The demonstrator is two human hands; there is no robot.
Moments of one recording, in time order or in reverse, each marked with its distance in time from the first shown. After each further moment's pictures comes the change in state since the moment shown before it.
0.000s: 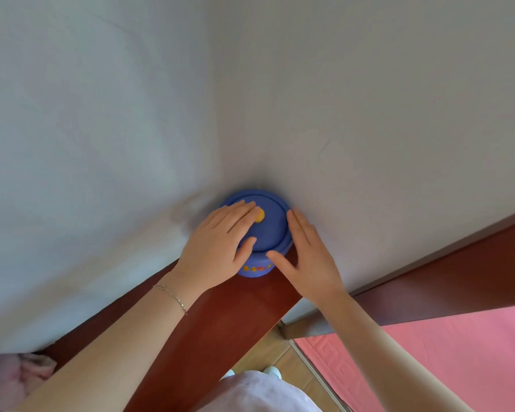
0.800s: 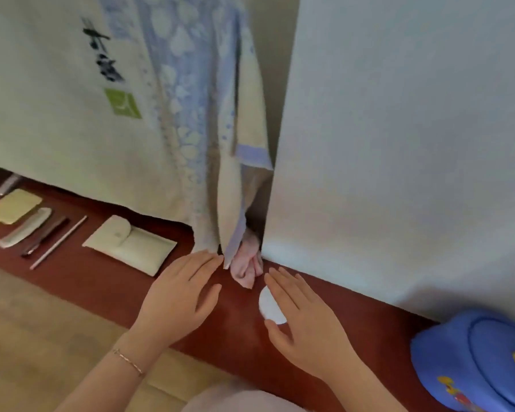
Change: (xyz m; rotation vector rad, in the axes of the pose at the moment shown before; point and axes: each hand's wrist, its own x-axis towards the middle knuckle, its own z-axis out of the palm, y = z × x) left_hand -0.336 0.016 -0.127 0.261 0.234 -1.067; right_hand -0.058 -0.217 0.124 -0.096 -0.555 -1.149
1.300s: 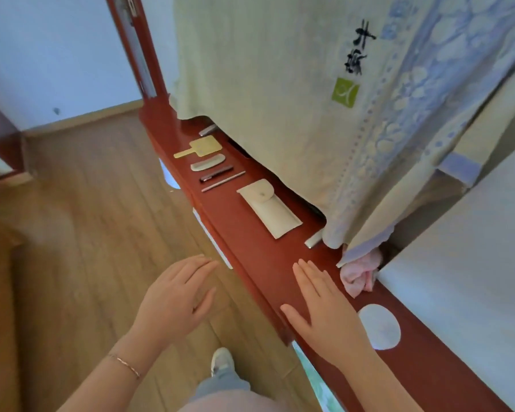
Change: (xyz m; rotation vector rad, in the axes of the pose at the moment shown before) left_hand -0.189 -0.015 -0.055 0.213 0.127 -0.599; right_hand 0.044 -0.085 0.054 0.015 -0.194 -0.372
